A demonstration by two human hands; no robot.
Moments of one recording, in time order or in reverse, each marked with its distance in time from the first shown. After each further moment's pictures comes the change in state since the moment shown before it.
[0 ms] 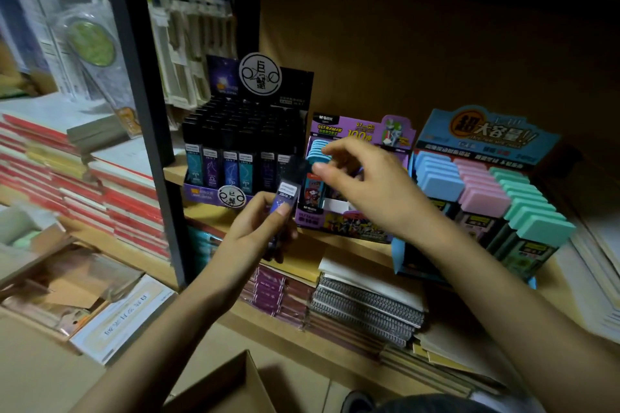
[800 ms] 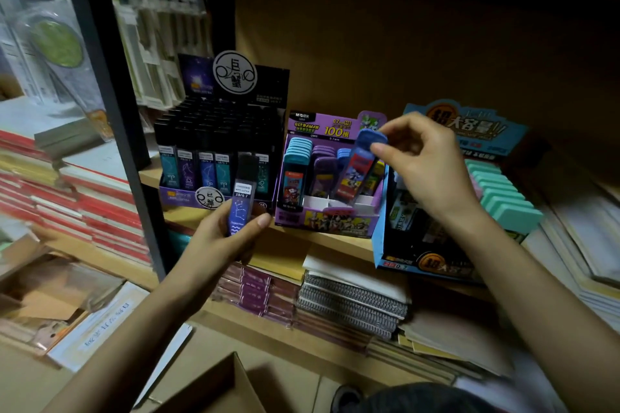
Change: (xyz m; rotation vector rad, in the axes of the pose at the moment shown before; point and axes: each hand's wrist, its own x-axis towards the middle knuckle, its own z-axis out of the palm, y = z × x) left_hand 0.004 -0.015 -0.016 0.081 0.028 -0.065; right_hand -0.016 0.027 -0.051 0.123 0.320 0.084
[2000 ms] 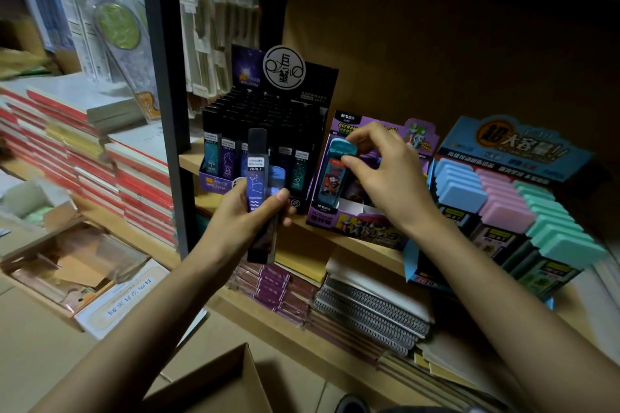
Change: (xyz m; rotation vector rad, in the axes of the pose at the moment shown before) left_hand 0.008 0.009 -0.010 -0.129 0.116 0.039; right_hand 0.016 0.004 0.076 -0.192 -0.117 -0.191
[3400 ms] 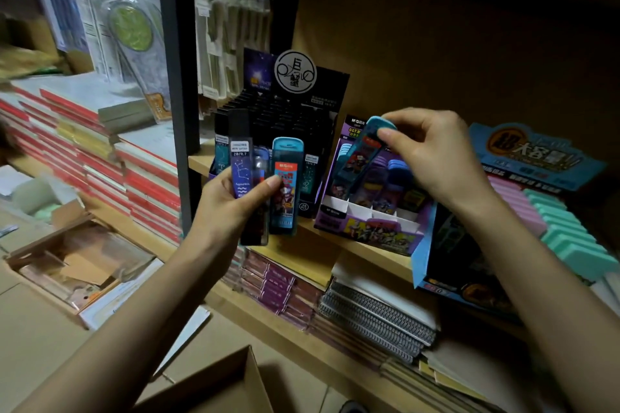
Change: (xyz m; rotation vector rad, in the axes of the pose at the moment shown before) left_hand 0.003 0.014 -0.011 -0.125 0.170 0.051; right_hand 0.022 -0.012 -0.039 0.001 0.005 0.001
